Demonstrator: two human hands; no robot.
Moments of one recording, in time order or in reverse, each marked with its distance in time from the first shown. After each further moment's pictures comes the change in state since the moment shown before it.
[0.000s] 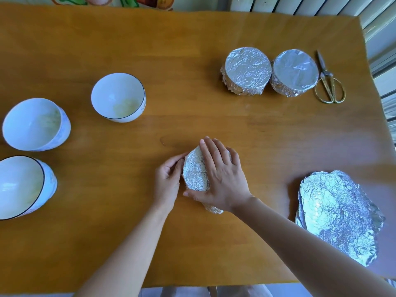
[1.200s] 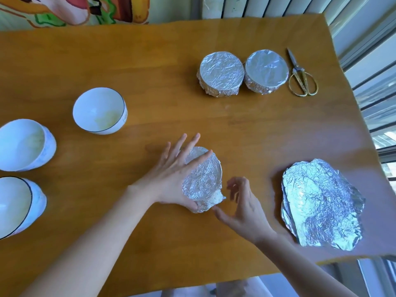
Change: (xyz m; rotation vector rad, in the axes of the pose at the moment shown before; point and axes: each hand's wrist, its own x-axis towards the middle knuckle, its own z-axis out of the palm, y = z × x) left_hand 0.020 0.066 0.018 1.500 -0.874 0.475; right_hand -0.099 0.037 0.013 0.670 0.240 0.184
